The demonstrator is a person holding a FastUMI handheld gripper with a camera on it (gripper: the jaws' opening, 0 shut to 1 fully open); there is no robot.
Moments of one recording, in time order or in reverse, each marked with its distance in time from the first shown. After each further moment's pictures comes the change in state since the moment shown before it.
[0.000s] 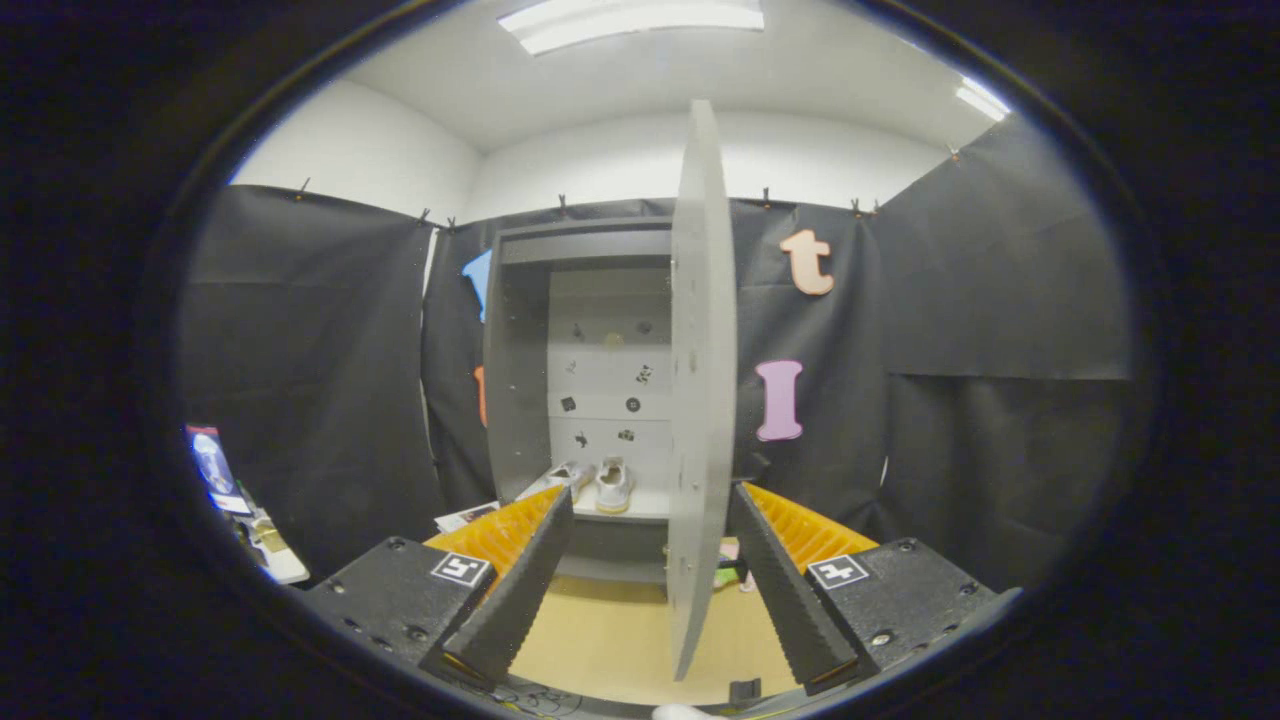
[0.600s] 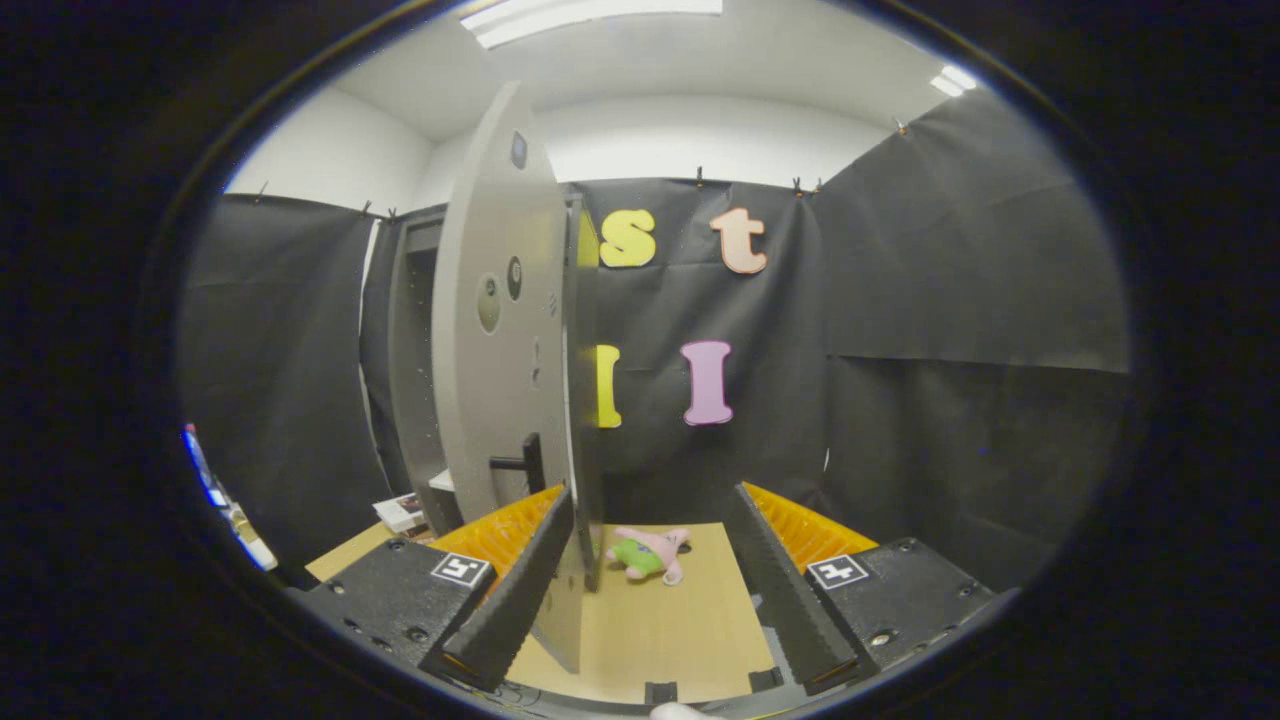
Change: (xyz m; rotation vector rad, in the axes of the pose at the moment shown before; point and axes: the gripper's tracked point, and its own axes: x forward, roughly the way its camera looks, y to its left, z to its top) arm 0.034 -0.138 -0.019 0.016 0.059 -0.079
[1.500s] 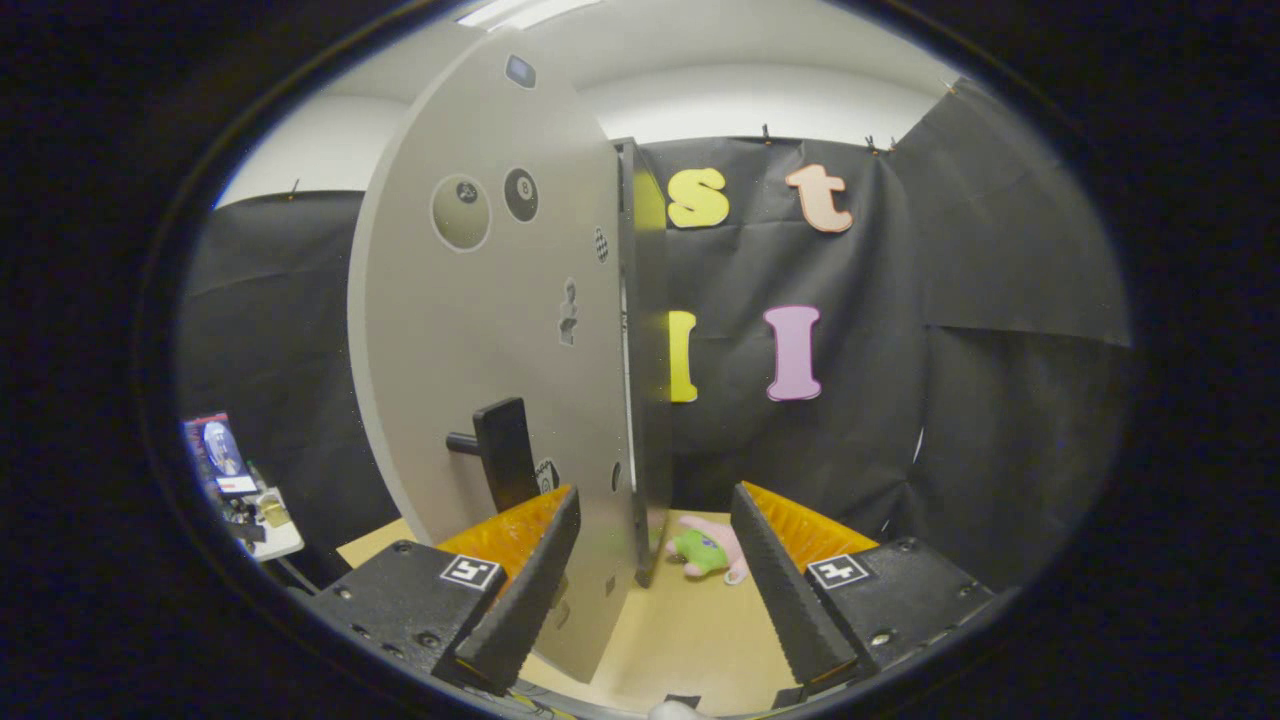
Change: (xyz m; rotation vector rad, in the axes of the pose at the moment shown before) arm 0.082 0.038 -0.031 -0.008 0.079 0.253
